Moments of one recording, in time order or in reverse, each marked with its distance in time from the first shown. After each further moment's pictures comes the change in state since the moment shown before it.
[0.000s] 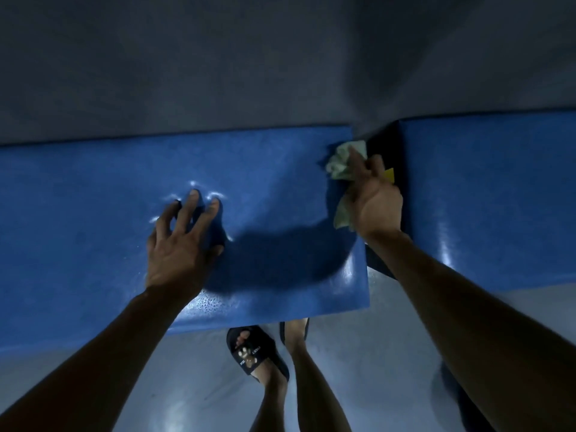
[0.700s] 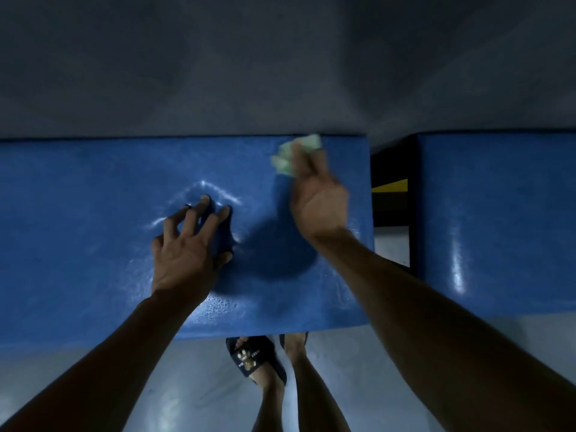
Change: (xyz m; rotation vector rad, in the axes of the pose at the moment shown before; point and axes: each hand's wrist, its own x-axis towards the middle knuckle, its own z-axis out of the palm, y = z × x) left_hand 0.008 0.006 -0.009 0.041 -0.030 -0.045; right_hand 0.022 -0.100 0.038 0.110 0.011 -0.129
